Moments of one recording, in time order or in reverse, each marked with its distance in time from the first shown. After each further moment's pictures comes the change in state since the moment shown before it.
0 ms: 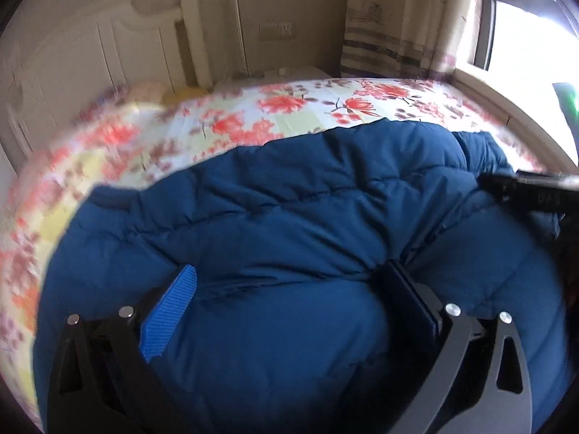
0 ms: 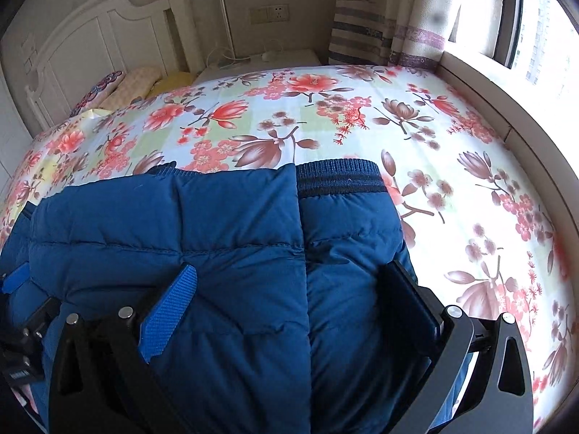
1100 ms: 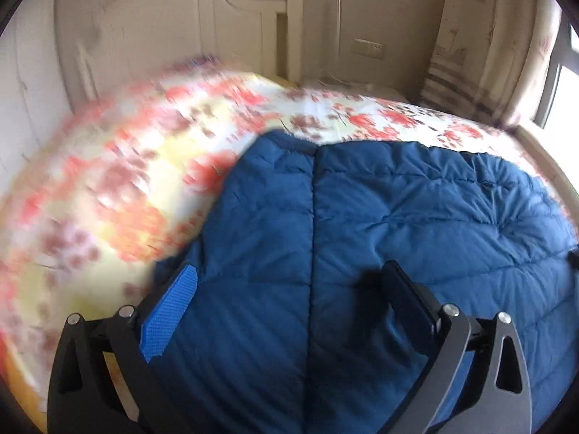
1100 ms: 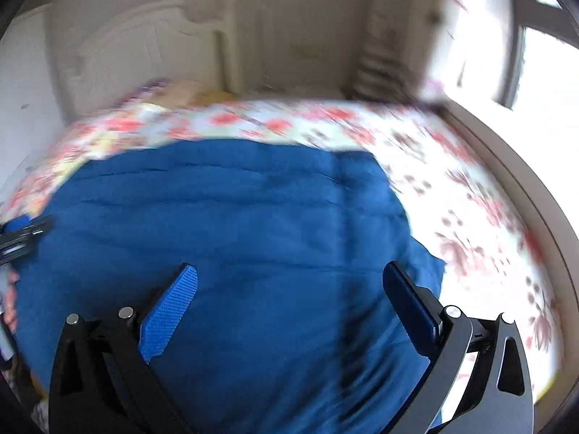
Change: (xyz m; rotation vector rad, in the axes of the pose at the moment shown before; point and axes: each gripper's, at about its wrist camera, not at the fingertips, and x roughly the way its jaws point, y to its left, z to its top) left arm -0.061 0.092 -0.046 -0.197 -0.074 0.210; right arm -0.101 0.025 -0.083 -0.170 -0.195 0.115
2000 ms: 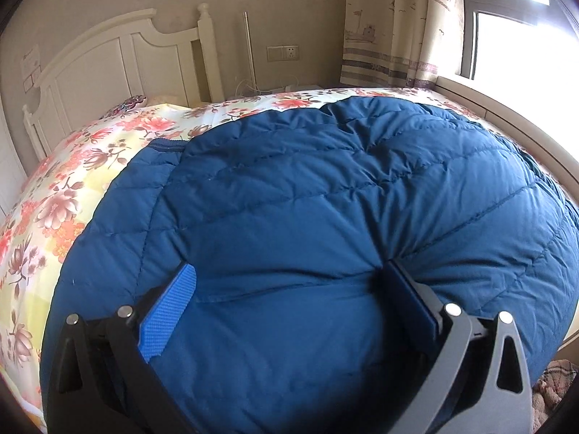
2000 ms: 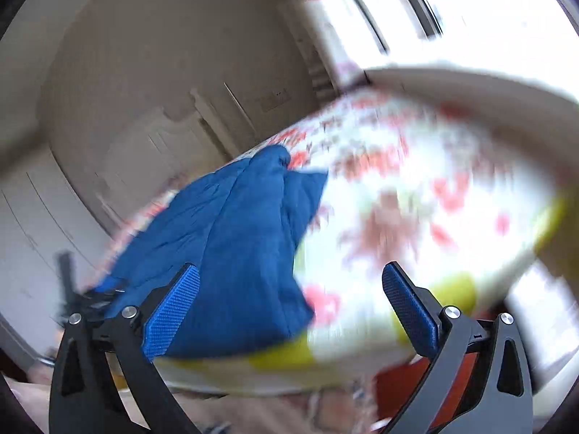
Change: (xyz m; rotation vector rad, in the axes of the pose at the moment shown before) left arm -0.022 -0.077 -0.055 0.223 -0.062 -0.172; right arm -0.093 -0.159 -0.165 0.523 -0.199 0.244
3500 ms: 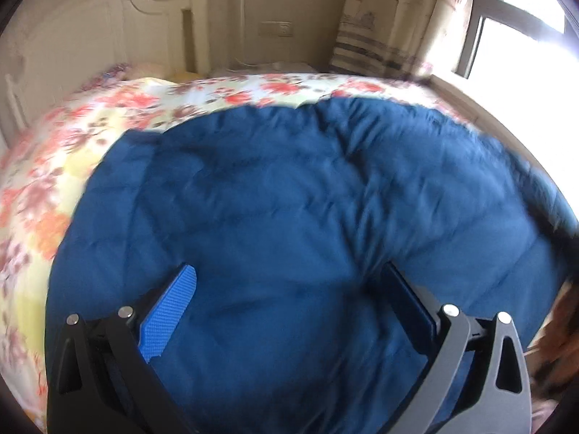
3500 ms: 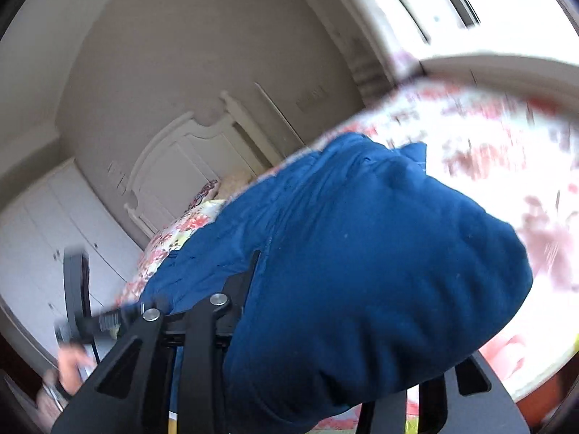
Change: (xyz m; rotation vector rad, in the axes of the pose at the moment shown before) left arm 0.001 0.007 0.045 -0.083 0.129 -0.140; right arm 0.092 0.118 0.007 -0.071 -0.059 0.084
